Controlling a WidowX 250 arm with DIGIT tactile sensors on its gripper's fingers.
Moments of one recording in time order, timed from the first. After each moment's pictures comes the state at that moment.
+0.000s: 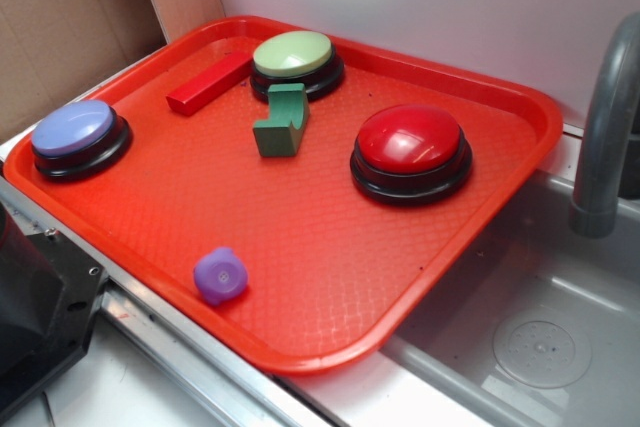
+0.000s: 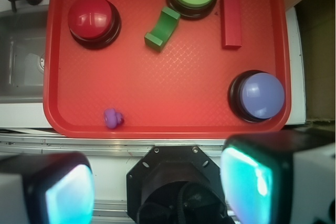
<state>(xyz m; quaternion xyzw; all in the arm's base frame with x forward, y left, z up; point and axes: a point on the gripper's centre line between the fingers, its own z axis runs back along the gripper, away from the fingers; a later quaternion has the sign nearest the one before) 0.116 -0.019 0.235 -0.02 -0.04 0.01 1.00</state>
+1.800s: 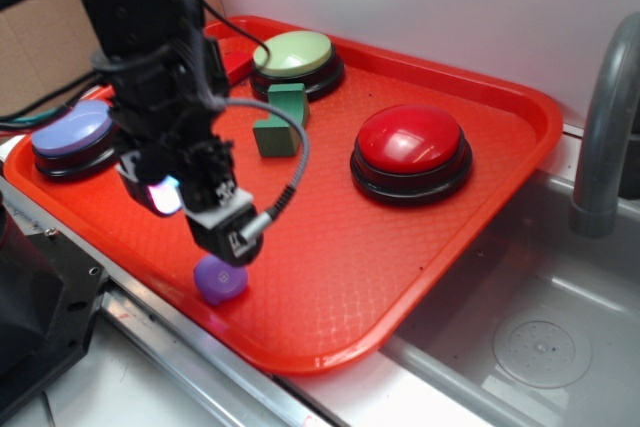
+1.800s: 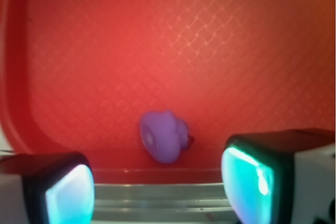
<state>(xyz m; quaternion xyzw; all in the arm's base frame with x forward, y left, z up) 0.133 -0.097 0.064 -0.05 0.02 0.03 1.00</state>
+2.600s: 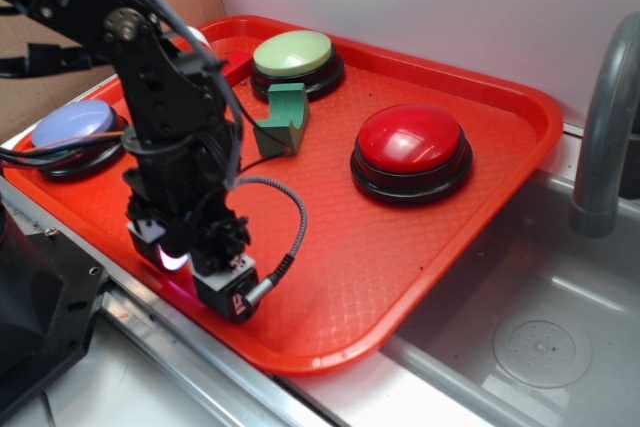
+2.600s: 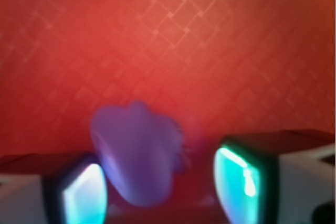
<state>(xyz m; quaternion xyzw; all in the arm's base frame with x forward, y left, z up) 0.127 -0.087 0.017 -0.02 0.04 0.06 1.00</state>
